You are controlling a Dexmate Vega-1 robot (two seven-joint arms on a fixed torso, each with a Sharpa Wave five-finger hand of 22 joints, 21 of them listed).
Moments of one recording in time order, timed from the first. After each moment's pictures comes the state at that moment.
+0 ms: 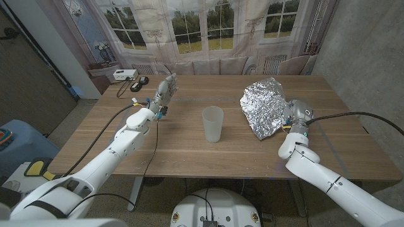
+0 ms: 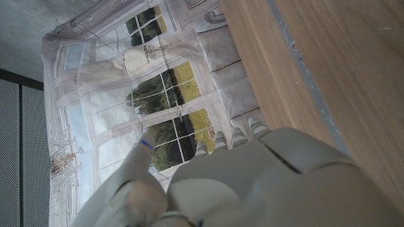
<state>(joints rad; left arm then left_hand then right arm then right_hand) 0.76 0.51 0.42 -1.27 -0.60 -0.28 -0.10 0.06 0.06 0.53 -0.01 0.19 -0.17 -0.08 0.19 0.18 -0.17 0.05 0.24 0.22 -0.17 0.09 0.19 0.19 -0.15 0.12 0.26 0.20 -1.08 -0.66 -0.49 -1.85 -0.21 -0.74 -0.86 0.95 0.16 0.36 -0.13 0.22 0.87 -0.06 0.40 0.21 0.80 -0.03 0.57 0.36 0.80 -0.09 0.70 0.60 0.64 0.00 0.45 0.22</state>
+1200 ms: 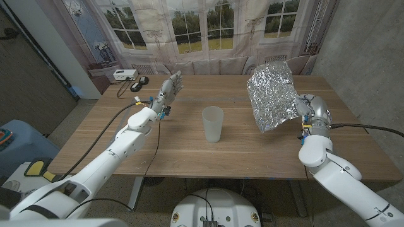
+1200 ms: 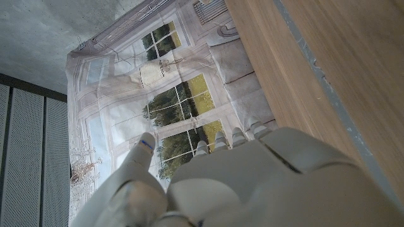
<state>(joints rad) 0.79 0.54 0.43 -1.37 -0.59 -0.28 -0.11 0.06 0.06 0.53 -0.01 0.19 -0.17 -0.08 0.19 0.18 -0.17 0.05 0.25 0.22 -0.17 0.09 0.19 0.18 -0.14 0.13 0.26 0.20 -1.40 -0.69 -0.17 -2.18 -0.05 -0.52 -0.77 0.96 0.16 0.37 -0.13 0.19 0.87 -0.06 0.40 0.22 0.81 -0.03 0.58 0.38 0.80 -0.09 0.70 0.64 0.63 0.00 0.47 0.23</state>
